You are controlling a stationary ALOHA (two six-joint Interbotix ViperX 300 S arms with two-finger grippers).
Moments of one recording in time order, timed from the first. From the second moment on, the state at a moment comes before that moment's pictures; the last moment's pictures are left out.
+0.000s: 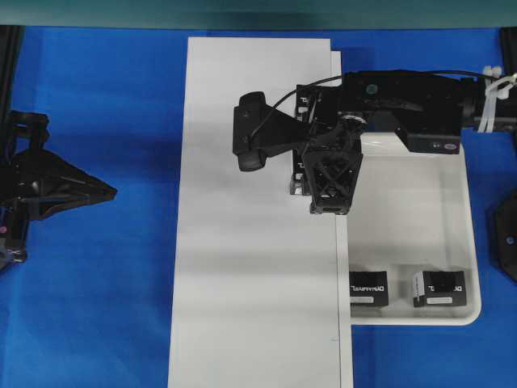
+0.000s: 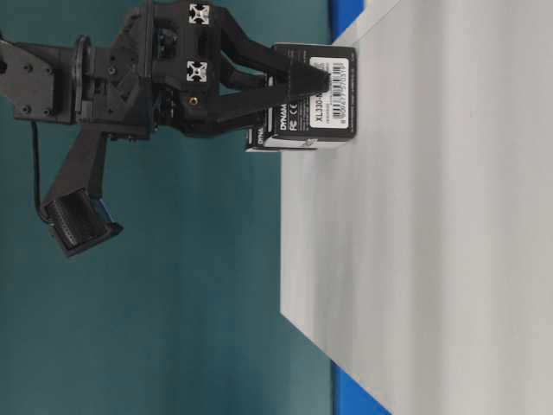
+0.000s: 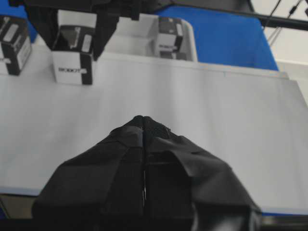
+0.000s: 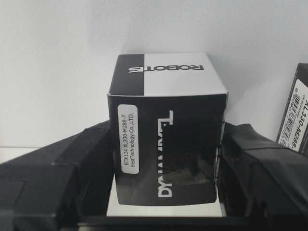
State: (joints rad) left arm -0.02 -0.90 1.02 0.01 0.09 -0.14; right arm -0.18 0.11 0.22 0.06 1.13 -0.23
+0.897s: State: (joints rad) left arm -0.02 -0.90 1.02 0.01 0.09 -0.14; right arm -0.19 0.11 0.22 0.06 1.11 -0.23
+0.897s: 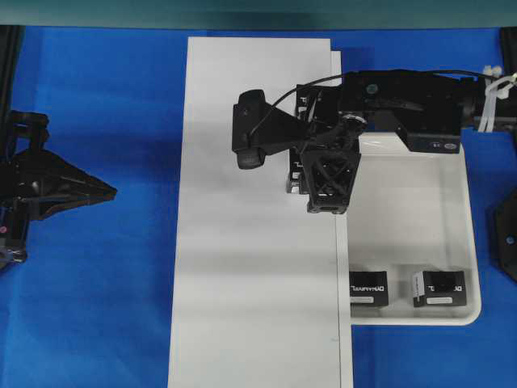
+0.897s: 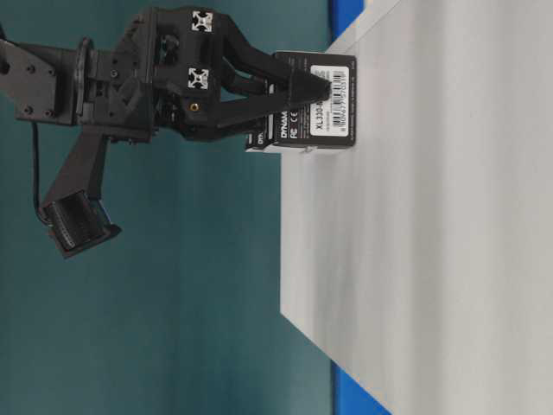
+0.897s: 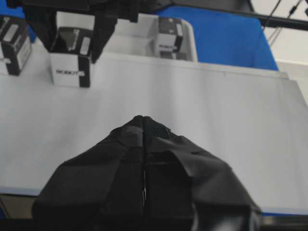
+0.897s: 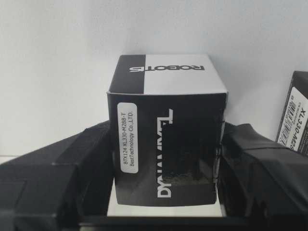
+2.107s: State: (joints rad) left arm -0.02 -0.90 1.02 0.01 0.09 -0.14; right arm -0.19 0.09 0.25 0.06 1.05 -0.25
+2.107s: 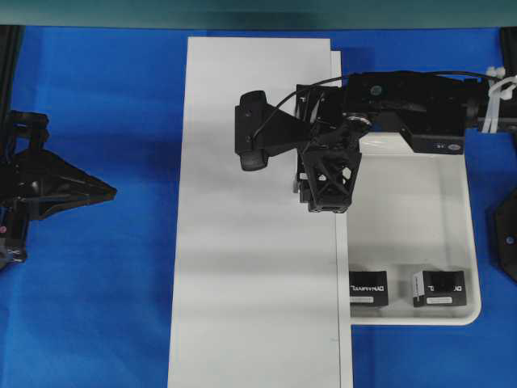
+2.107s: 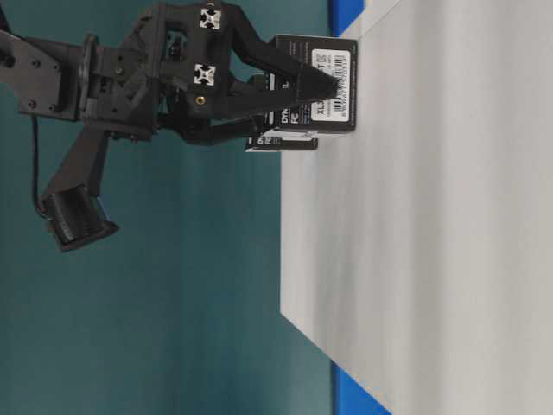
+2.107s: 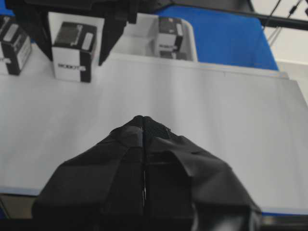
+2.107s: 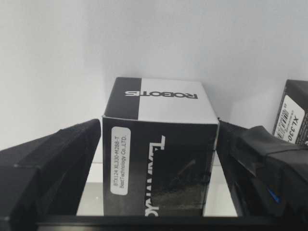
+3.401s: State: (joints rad) left arm -0.04 -0.88 1.02 0.01 0.02 -0.14; right arm -0.21 -0.56 0.63 0.06 0.58 -0.17
